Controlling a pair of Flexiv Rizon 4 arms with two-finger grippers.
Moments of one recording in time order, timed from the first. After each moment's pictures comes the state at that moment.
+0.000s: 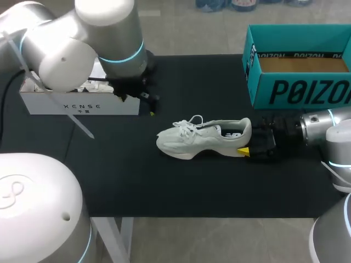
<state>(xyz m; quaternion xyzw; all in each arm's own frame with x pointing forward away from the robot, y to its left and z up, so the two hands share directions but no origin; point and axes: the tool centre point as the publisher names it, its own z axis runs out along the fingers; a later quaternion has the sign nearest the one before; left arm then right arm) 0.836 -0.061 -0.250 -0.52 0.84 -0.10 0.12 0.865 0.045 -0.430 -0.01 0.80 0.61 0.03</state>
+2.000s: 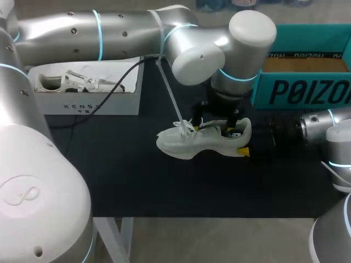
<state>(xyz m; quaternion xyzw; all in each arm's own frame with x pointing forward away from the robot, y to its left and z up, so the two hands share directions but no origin) 0.845 -0.270 -0.358 -0.73 0.68 0.00 0.10 0.865 0.045 -0.430 -0.01 0.80 0.61 0.03</state>
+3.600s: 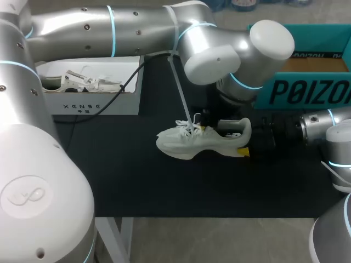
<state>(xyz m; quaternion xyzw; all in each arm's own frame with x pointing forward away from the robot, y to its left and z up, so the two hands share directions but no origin) 0.847 -0.245 -0.354 -0.74 0.65 0.03 0.18 0.865 0.046 -0.429 -0.01 0.80 0.61 0.03</state>
